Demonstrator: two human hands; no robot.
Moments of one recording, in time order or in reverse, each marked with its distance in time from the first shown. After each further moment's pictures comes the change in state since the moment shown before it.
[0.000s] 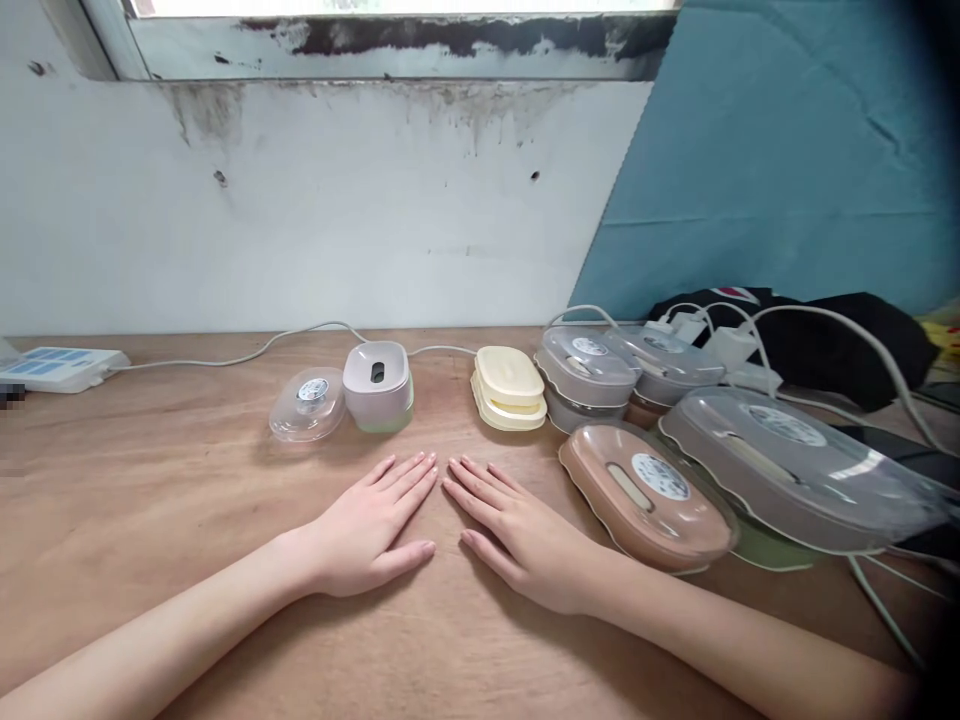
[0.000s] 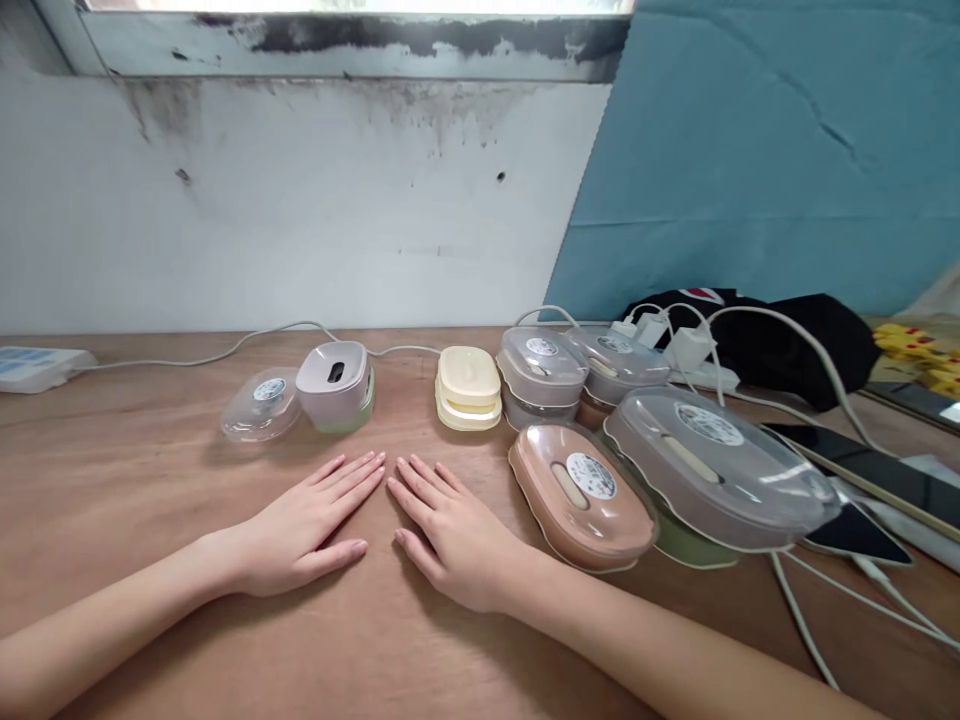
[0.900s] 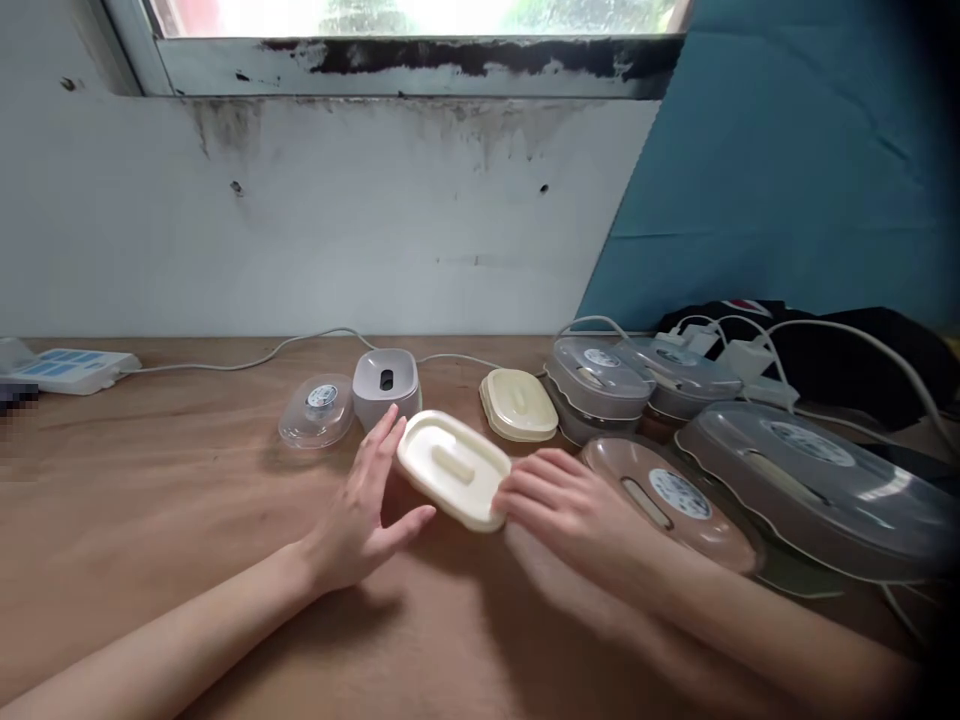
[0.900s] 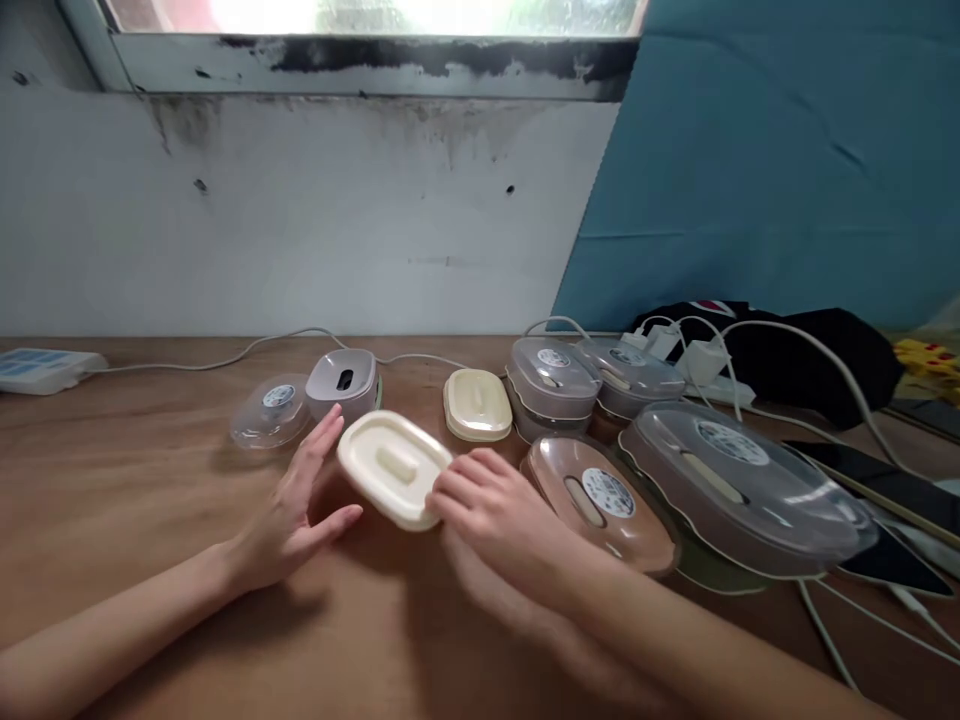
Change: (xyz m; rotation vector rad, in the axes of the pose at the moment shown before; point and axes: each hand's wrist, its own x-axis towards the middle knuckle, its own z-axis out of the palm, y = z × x) left_hand -0.003 -0.007 0.006 -0.276 0.604 -0.126; right_hand -0.004 0.020 -0.034 -0.343 0.260 -0.209
